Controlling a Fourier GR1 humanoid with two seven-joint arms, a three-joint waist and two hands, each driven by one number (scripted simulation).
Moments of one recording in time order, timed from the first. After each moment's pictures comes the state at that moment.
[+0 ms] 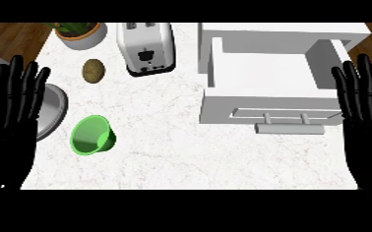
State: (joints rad) left arm -0.01 0.12 0.04 -2.10 0.01 -0.05 -0.04; right arm -0.02 -0.11 0.00 -2.10 0.01 -0.02 0.00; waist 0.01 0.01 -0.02
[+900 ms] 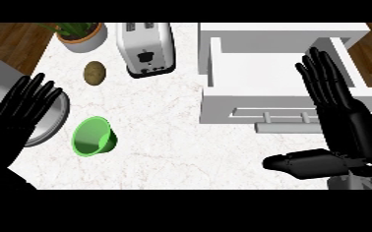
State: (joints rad) left arm 0.01 0.35 0.21 -1.69 0.60 -0.55 0.00; right arm -0.11 -0.15 0.01 -1.96 -0.06 0.10 0.08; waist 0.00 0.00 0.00
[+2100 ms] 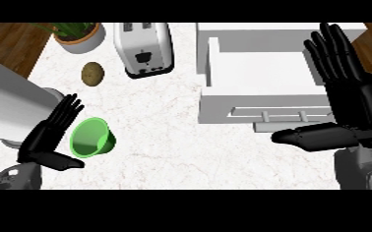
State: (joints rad) left arm -0.24 0.37 0.22 -0.73 0.04 -0.57 -0.60; right arm -0.26 -0.18 -0.08 -1.86 -0.10 0.14 0.09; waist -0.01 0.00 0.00
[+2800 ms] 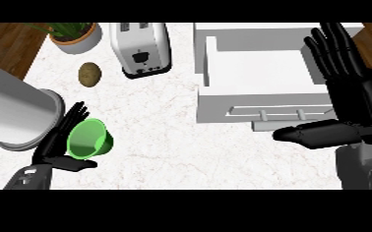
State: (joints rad) left arm -0.37 0.37 0.19 -0.34 -0.09 -0.44 -0.87; right arm -0.28 -0.18 -0.09 -1.86 -0.11 0.15 0.11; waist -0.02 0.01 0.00
